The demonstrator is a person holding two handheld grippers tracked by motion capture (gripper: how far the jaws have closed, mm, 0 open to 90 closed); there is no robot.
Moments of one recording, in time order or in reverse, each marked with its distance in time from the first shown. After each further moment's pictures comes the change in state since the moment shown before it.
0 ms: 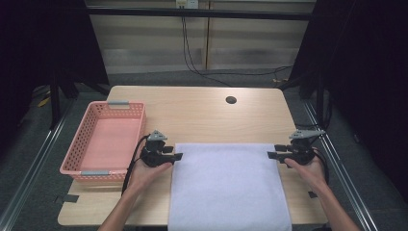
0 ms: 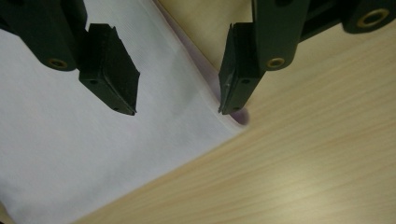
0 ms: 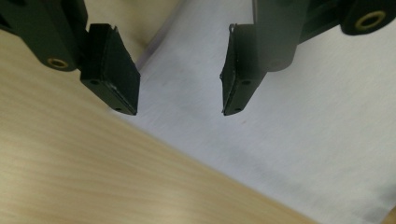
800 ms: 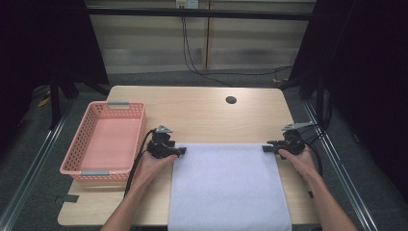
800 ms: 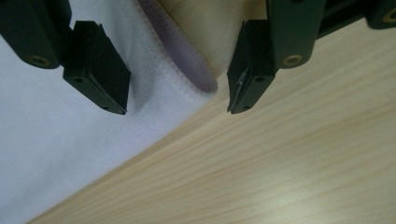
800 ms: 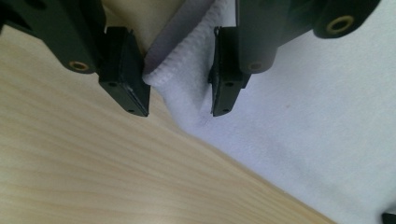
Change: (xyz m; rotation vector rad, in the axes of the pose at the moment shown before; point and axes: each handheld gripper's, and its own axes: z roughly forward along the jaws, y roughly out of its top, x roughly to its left) left arm 0.018 0.009 0.039 0.044 0.035 -0.002; right arm -0.036 0.008 0.043 0.061 0.081 0.048
